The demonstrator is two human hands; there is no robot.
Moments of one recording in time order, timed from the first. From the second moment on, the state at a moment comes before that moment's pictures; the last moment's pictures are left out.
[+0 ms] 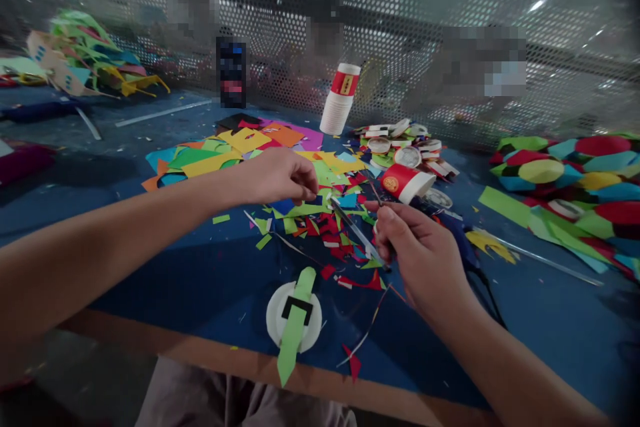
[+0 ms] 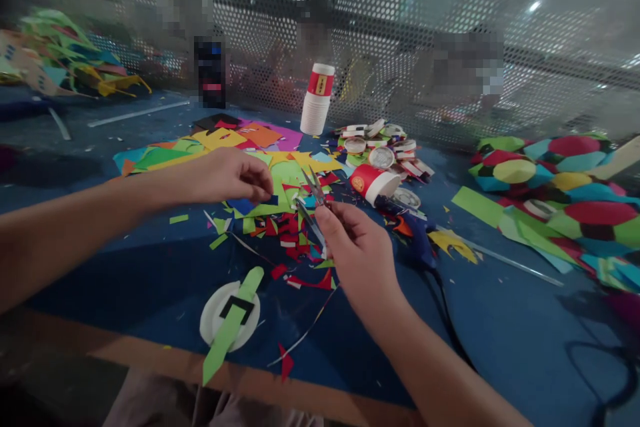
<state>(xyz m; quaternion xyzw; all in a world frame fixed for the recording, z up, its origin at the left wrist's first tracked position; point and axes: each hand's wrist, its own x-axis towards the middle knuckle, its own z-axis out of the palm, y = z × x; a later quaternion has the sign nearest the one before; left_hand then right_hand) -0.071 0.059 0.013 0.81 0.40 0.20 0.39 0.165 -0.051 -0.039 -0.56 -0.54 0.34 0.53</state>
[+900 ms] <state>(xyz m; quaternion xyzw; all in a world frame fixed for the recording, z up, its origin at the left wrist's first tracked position) -0.090 -0.058 0.002 0.84 0.39 0.09 0.36 0.157 -0.049 -0.040 -0.53 -0.61 0.29 0.51</state>
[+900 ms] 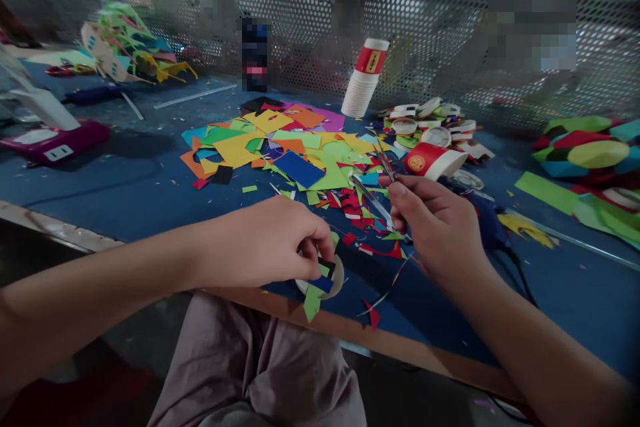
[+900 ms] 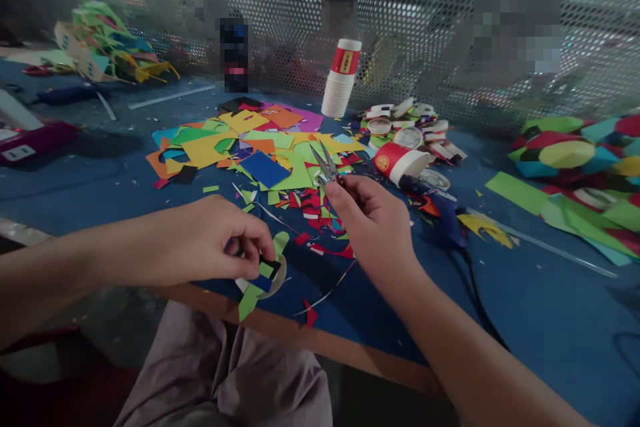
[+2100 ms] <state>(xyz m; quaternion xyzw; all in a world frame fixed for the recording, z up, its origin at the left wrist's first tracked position) -0.075 -0.063 0.007 0.91 0.38 -0.01 0.17 0.177 -0.051 -0.020 -0.57 -0.78 -0.05 0.24</state>
